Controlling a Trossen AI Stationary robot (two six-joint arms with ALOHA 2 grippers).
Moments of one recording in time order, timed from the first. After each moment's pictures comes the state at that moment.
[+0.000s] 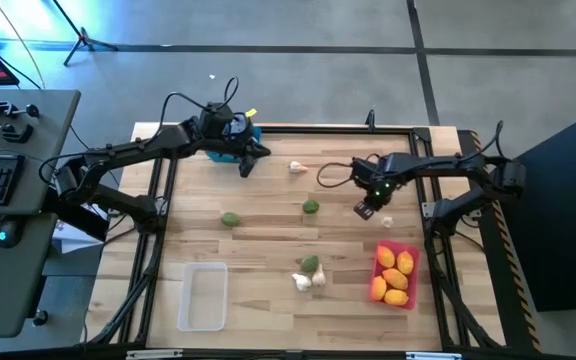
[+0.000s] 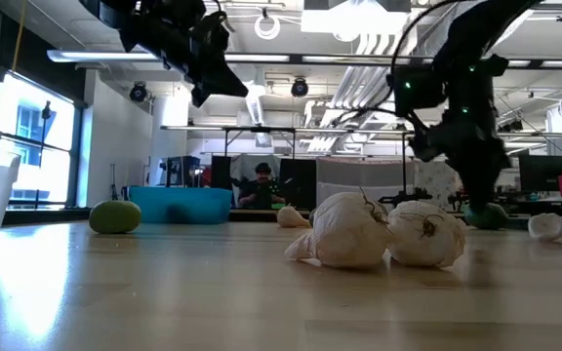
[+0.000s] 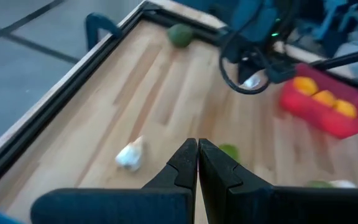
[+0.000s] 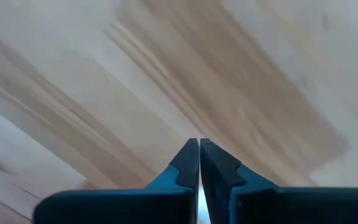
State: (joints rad) left arm 0.54 1.33 0.99 -0.20 0.35 -0.03; right arm -0.37 1.43 0.78 -0.90 -0.13 0.44
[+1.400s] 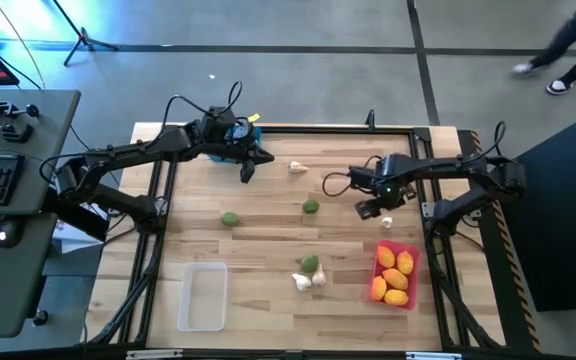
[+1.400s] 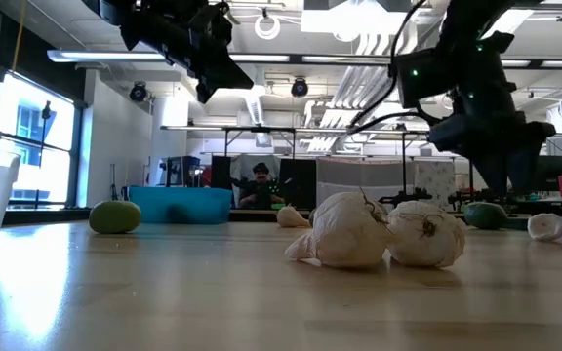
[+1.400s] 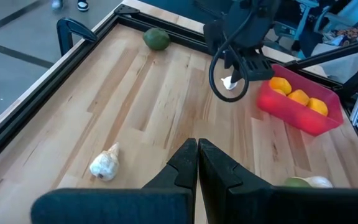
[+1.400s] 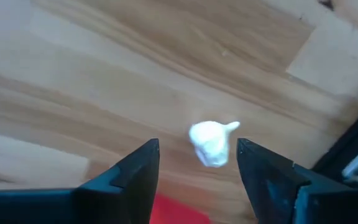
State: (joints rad) left arm 0.49 1.33 0.99 -0.18 0.38 -0.05; right arm -0.27 1.43 0.87 -1.14 -0.09 0.89
